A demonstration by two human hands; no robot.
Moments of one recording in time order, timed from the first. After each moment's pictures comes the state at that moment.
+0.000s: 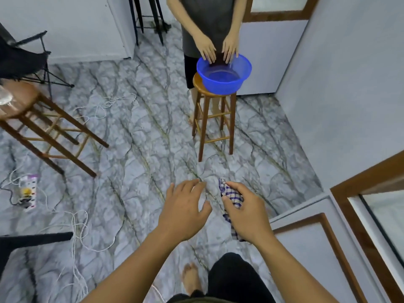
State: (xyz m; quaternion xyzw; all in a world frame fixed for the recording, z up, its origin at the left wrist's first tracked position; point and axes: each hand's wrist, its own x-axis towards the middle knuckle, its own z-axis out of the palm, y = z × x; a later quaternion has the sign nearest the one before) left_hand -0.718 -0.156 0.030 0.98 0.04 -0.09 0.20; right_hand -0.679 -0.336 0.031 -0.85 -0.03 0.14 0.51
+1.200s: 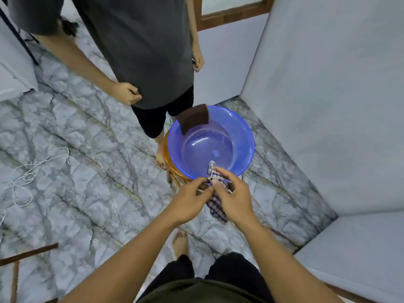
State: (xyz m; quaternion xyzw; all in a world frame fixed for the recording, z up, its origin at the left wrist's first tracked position) left_hand -0.112 0.023 -0.018 0.81 -0.04 -0.28 0.52; right_hand -0.139 -0.127 -0.024 -0.78 0.18 0.01 0.60
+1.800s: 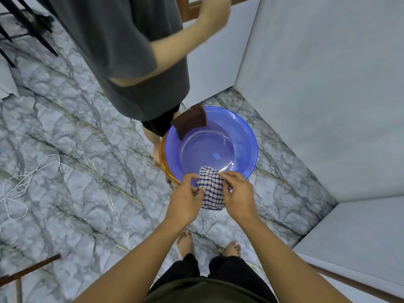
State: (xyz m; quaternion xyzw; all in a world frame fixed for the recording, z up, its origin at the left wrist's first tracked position) left_hand -0.072 0.031 -0.058 0.87 0.01 -0.19 0.45; right_hand -0.096 -0.133 -0.060 -0.91 0.13 -0.01 0.39
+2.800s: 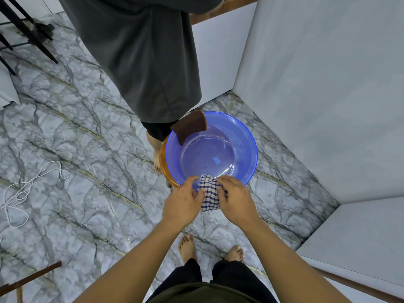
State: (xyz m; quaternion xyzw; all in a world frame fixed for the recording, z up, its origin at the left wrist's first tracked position) left_hand -0.059 0.035 -0.059 0.92 -0.04 -0.18 0.34; right_hand -0.094 -0.136 -0.073 -0.94 0.08 0.06 0.33
